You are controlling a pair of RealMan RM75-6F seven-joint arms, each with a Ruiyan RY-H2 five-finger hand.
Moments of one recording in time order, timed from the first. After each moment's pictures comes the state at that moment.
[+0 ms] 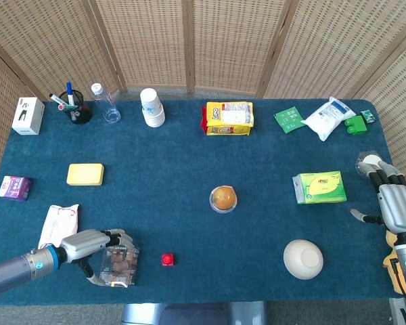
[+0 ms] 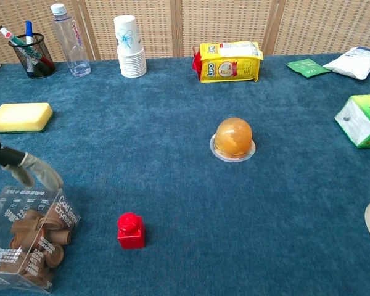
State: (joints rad) left arm -0.88 -0.94 0.37 -1.75 1.87 0.81 -0.80; right arm 0.27 -0.98 0.17 -1.65 -1.32 1.26 0.04
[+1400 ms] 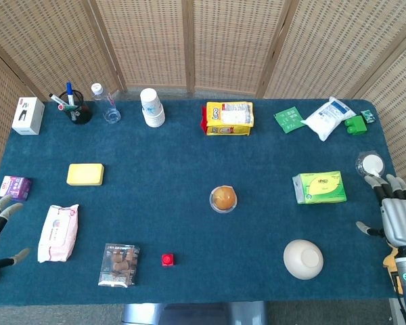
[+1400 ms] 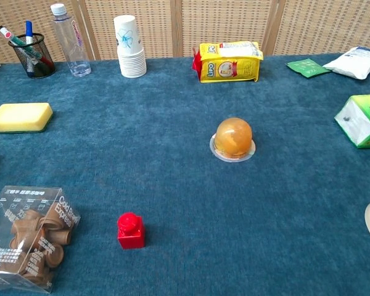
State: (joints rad) left arm -0.12 -0.96 0.16 -1.82 1.48 1.62 0.07; right arm 0.21 -1.03 0.13 -1.66 -1.28 1.32 -0.10
